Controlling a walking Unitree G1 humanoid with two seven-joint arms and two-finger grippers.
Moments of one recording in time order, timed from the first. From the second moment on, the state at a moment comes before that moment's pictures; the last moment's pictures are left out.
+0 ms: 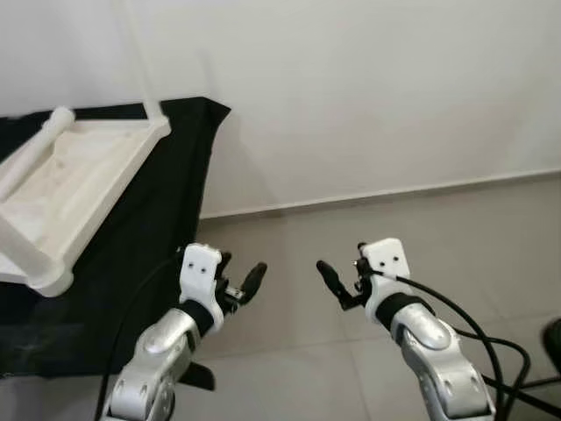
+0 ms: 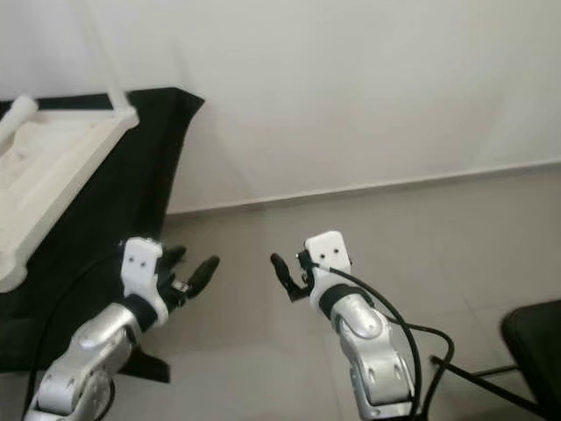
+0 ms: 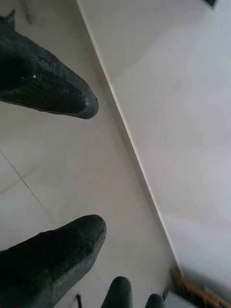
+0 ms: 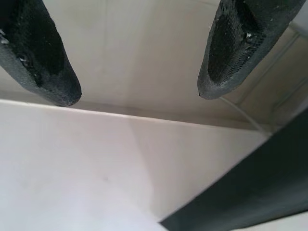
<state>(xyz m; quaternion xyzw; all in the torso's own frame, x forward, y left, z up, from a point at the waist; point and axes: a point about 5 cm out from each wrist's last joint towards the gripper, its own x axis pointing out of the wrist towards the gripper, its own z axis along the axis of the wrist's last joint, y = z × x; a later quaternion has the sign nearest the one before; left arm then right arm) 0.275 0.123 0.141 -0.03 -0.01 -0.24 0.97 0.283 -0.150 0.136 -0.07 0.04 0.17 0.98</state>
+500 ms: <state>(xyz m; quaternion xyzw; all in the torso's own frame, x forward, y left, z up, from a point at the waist) 0.277 0.121 0.141 -0.04 -0.02 -0.25 0.97 0.285 -0.152 0.133 -0.07 0.04 0.16 0.98</state>
